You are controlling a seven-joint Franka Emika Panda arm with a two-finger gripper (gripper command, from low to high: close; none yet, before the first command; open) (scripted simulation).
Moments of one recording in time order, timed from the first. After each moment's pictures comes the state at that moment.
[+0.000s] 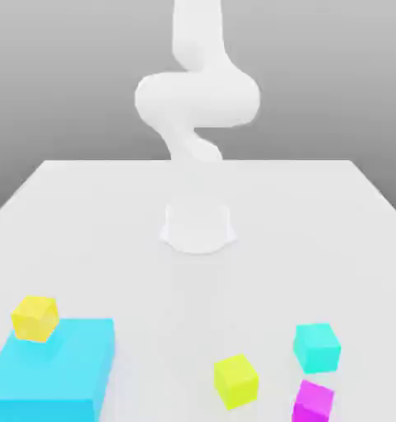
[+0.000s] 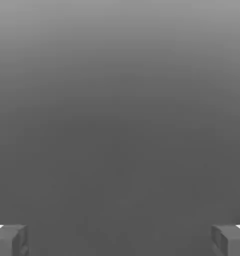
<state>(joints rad) 0.02 -0.71 -0.01 -2.33 0.01 2.34 0.77</state>
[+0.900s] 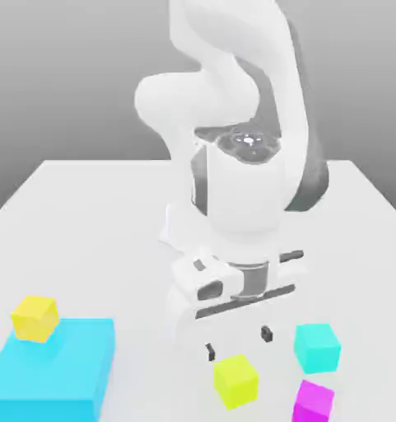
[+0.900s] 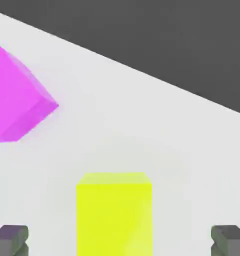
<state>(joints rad) 0.14 0.28 -0.01 -2.56 0.01 2.84 0.50</state>
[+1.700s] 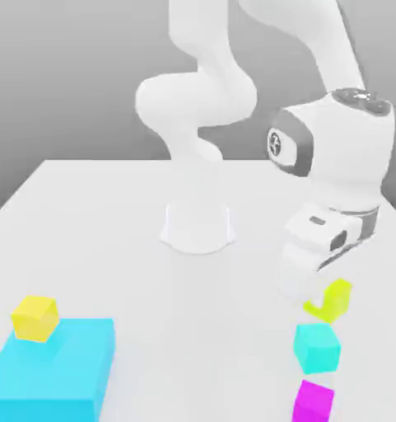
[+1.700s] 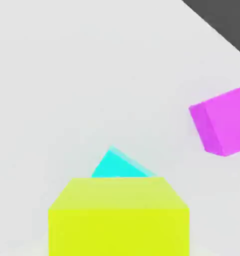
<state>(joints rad) 0.37 0.07 0.11 -2.64 -0.02 2.71 0.54</state>
